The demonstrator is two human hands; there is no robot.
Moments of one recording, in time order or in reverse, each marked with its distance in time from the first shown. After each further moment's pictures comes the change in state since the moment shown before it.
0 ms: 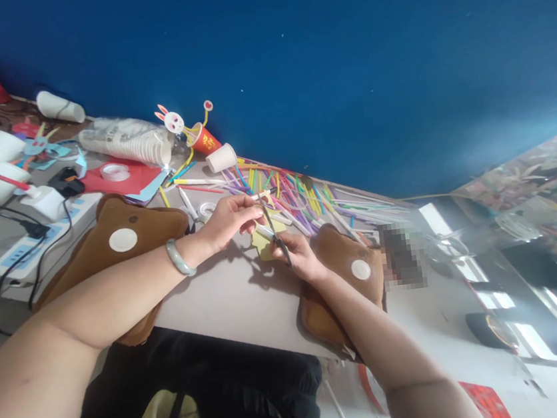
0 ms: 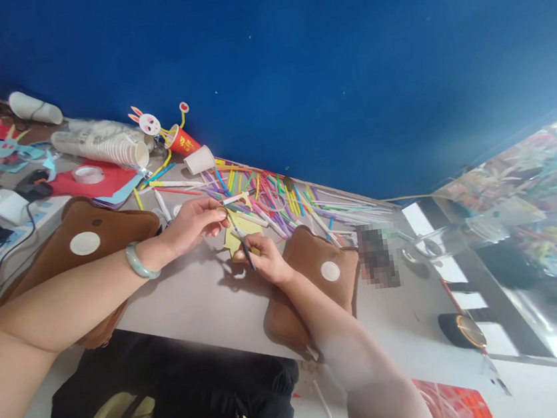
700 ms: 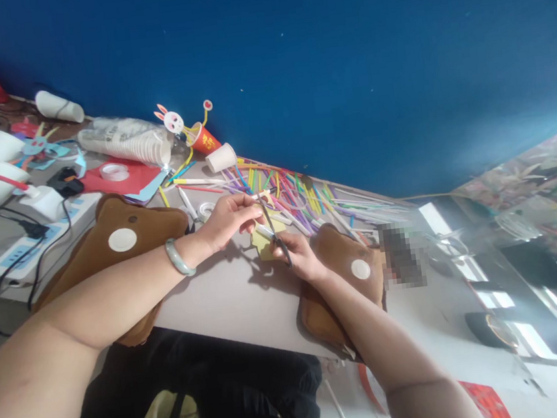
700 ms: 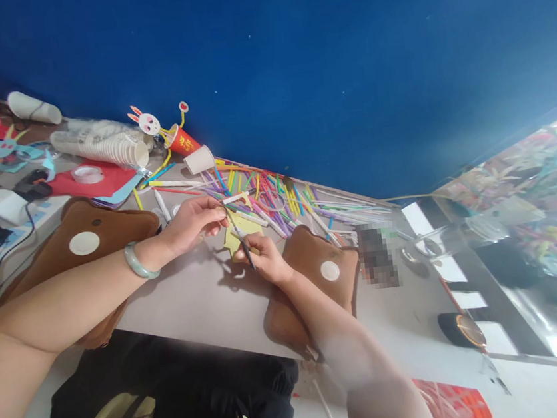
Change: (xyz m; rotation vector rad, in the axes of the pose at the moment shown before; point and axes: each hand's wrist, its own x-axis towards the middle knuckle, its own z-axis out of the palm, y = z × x) left_hand 0.000 0.001 -0.001 0.017 -0.008 0.029; right_hand 0.000 0.001 0.000 0.010 -0.008 0.008
